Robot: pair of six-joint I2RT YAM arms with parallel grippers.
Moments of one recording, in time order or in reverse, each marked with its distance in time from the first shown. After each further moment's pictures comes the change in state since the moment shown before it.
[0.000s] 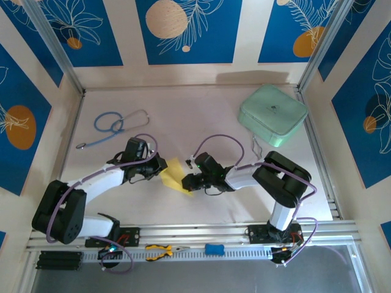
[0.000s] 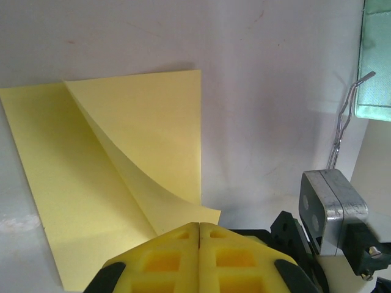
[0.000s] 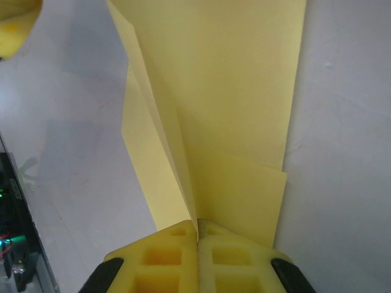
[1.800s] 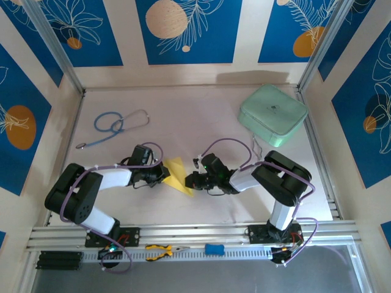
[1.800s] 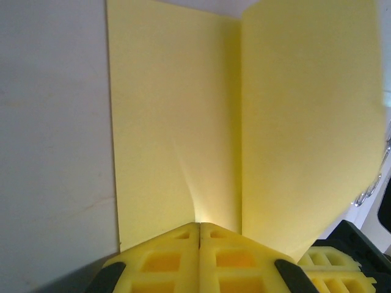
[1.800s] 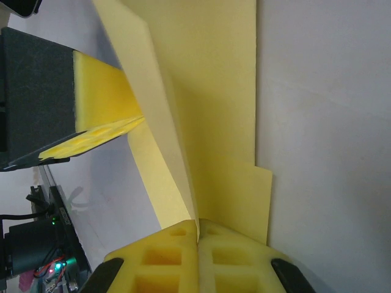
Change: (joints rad) left arm -0.031 0.182 -0.072 0.153 0.017 -0.022; right arm -0.046 0.008 -0.094 0.183 -0.049 0.224
